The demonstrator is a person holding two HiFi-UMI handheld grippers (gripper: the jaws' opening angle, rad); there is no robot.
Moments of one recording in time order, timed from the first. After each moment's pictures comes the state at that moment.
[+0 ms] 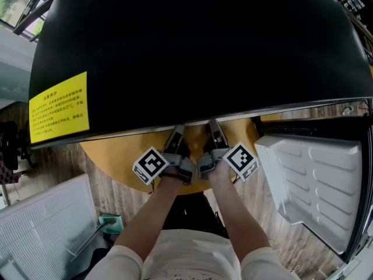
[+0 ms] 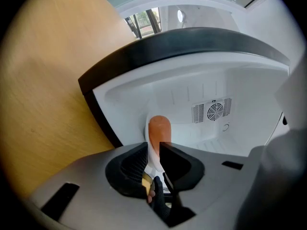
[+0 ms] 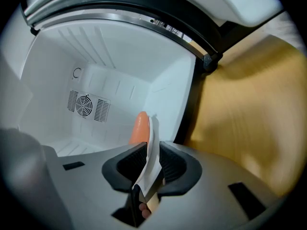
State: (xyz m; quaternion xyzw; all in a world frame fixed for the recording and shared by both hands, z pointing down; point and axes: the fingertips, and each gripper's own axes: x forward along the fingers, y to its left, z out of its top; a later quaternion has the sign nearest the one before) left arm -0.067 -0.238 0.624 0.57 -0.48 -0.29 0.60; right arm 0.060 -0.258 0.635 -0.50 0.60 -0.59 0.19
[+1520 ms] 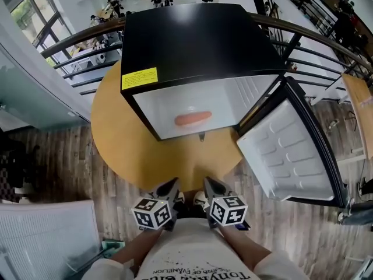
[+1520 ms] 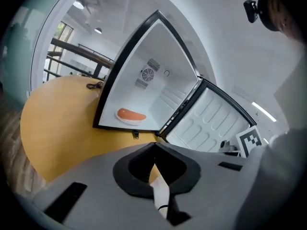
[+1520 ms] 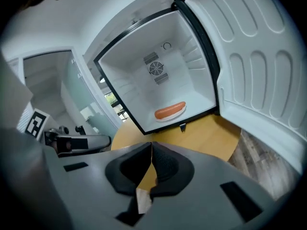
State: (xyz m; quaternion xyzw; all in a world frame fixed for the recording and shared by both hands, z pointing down) left arm -0.061 -0.025 0.488 0.80 -0.46 0.06 0.39; right arm 0.040 -0.033 0.508 -0.47 0.80 -0.34 -0.13
